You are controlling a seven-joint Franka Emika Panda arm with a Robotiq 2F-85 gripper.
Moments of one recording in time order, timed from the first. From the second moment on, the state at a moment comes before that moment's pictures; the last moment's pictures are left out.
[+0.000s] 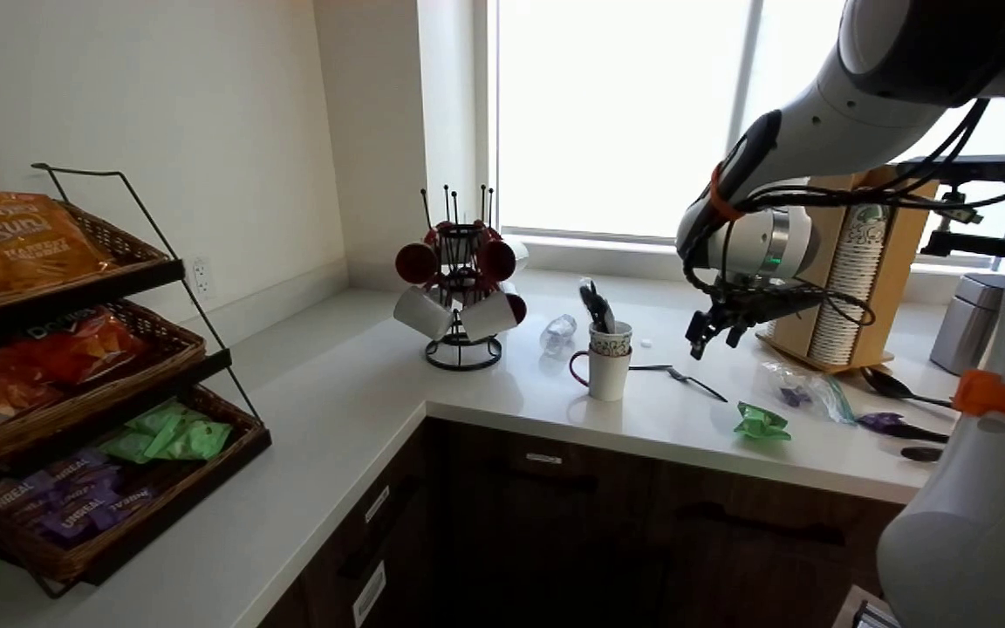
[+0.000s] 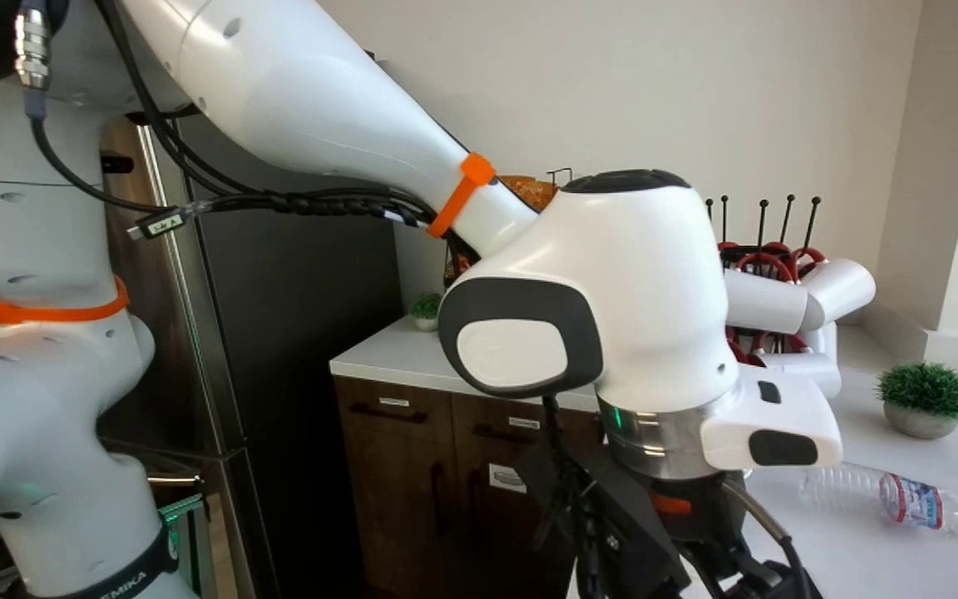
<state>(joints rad) -0.42 0.18 -0.41 -2.21 0.21 2.60 -0.74</state>
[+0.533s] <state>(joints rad) -0.59 0.37 -0.27 -2.04 0.27 2.59 -0.94</state>
